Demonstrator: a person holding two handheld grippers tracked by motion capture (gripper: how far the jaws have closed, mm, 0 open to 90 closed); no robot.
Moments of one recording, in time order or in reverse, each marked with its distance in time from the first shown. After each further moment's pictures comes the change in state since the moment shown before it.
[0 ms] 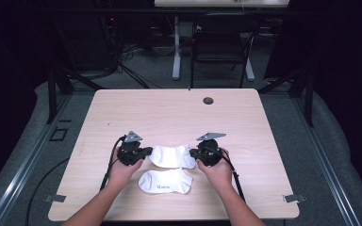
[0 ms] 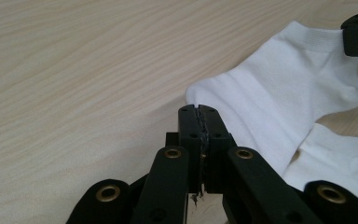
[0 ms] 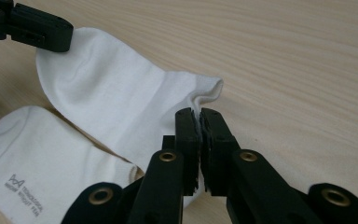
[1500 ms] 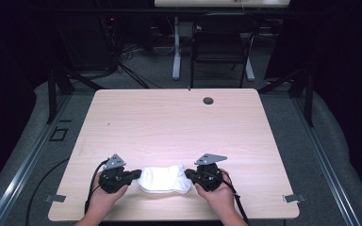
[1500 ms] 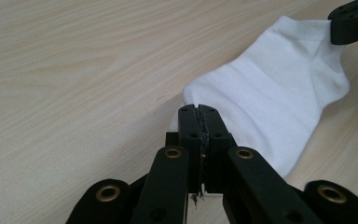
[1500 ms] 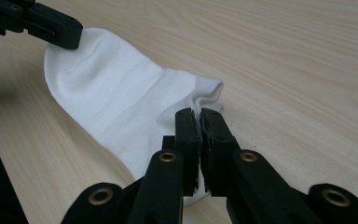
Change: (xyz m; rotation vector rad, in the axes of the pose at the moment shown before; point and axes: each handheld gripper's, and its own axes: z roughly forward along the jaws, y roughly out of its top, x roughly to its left) left arm -0.022 -0.062 -0.059 -0.009 -0.067 -0.020; right arm 0.045 -0.045 -0.032 -0.016 0.105 -0.076
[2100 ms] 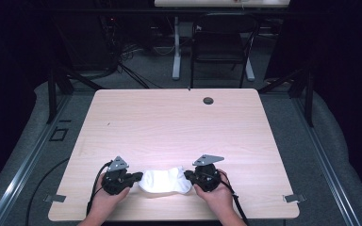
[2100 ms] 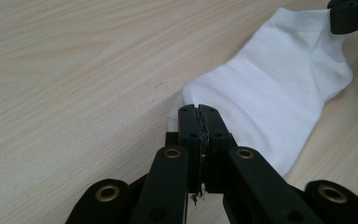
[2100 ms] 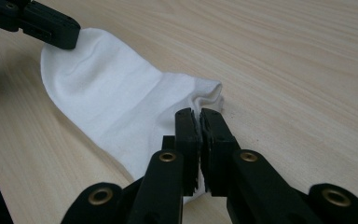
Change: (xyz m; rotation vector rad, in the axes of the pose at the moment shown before) left arm -0.001 -0.006 0.009 0.034 0.010 0.023; right arm -0.001 -0.004 0.010 0.025 -0.012 -0.005
